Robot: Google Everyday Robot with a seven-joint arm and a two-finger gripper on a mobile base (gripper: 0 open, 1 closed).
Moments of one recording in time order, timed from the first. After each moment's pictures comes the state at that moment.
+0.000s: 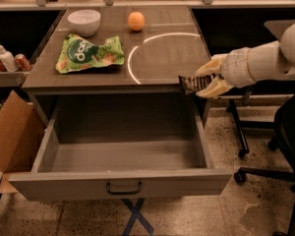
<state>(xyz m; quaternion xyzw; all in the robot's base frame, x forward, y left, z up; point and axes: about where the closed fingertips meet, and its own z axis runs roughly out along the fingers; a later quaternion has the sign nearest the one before) 0.636 -0.177 0.832 -0.68 0.59 0.03 0.44</state>
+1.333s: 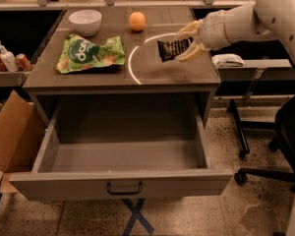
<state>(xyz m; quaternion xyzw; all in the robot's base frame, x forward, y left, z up) 0.726 -0.120 0.904 -0.71 0.50 0.02 0.50</state>
